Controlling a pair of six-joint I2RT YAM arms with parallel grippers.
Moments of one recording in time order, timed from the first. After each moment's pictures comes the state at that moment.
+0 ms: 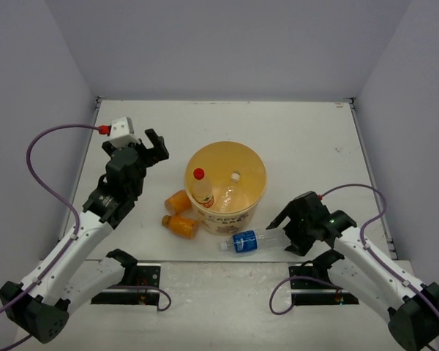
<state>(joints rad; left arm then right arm) -0.48 0.87 0.85 -0.16 -0.56 -0.39 0.51 0.78 0.47 -0.86 -0.12 1.31</state>
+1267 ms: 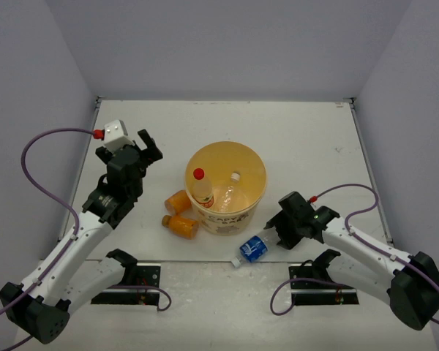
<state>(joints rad) -0.47 0.87 0.84 -0.22 -0.68 -0.44 0.65 0.97 0.45 -0.70 0.01 1.54</state>
